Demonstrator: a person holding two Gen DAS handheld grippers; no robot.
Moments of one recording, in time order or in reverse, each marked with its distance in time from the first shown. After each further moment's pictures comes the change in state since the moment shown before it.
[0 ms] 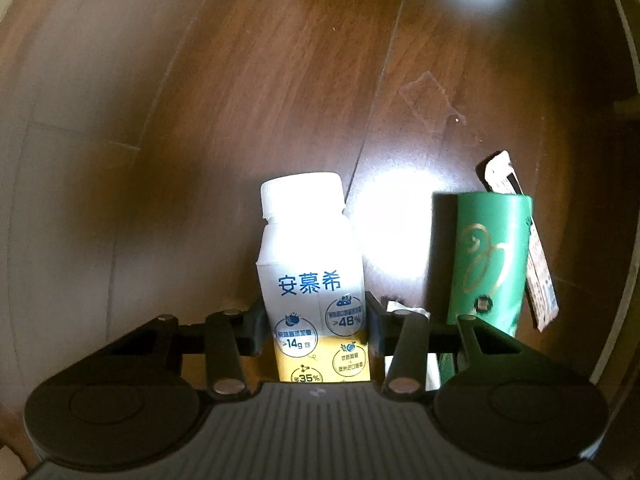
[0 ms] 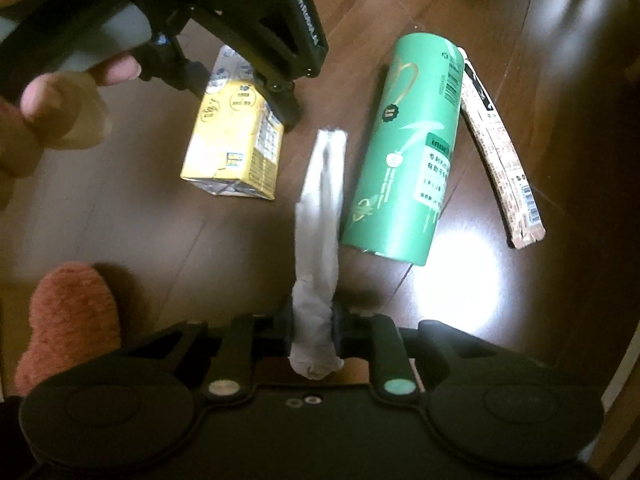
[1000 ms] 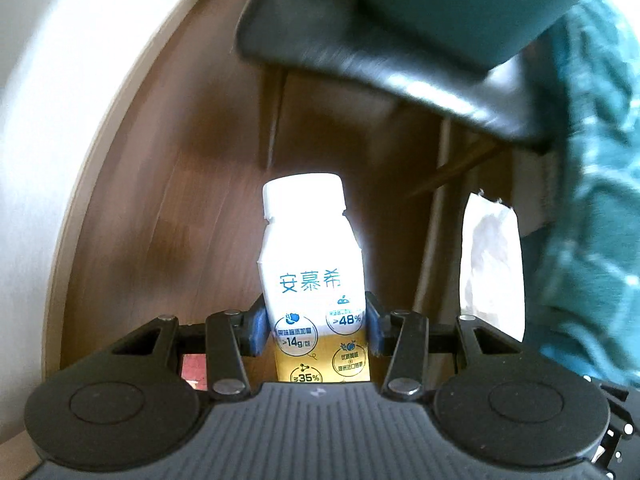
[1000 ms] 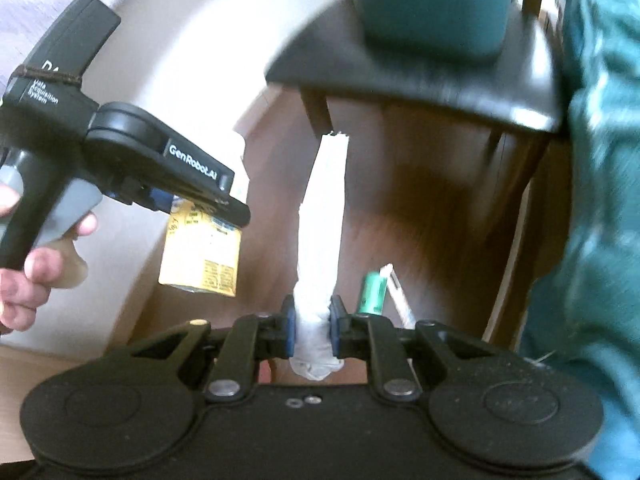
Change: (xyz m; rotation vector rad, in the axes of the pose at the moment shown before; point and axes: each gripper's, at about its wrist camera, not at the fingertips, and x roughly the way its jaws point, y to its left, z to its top) left arm -0.492 -0.042 -0.081 0.038 -0.223 -0.126; right arm -0.489 0.038 0.007 0.047 -0.347 0.044
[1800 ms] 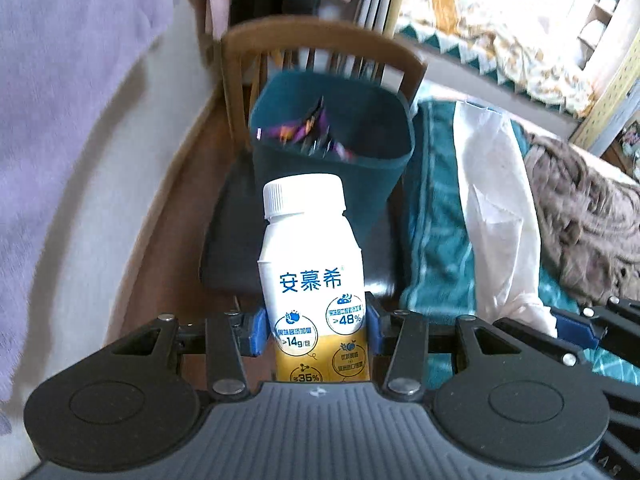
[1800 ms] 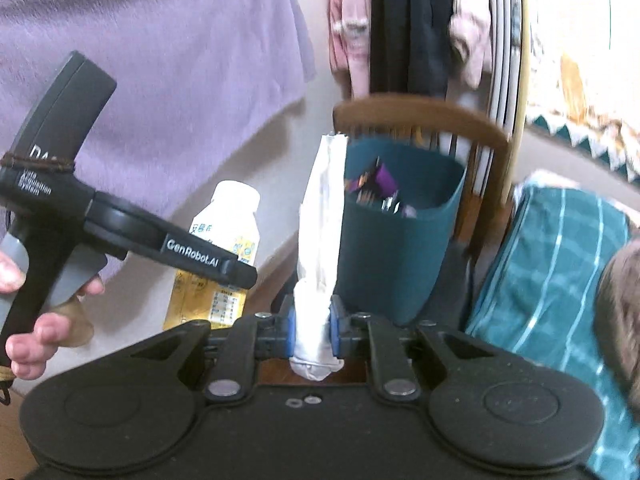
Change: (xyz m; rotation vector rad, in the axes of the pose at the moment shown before) left arm -0.297 -0.143 0.042 0.156 -0.391 0.004; right arm -0.288 -0.007 0.129 -0.164 -0.405 -0.030
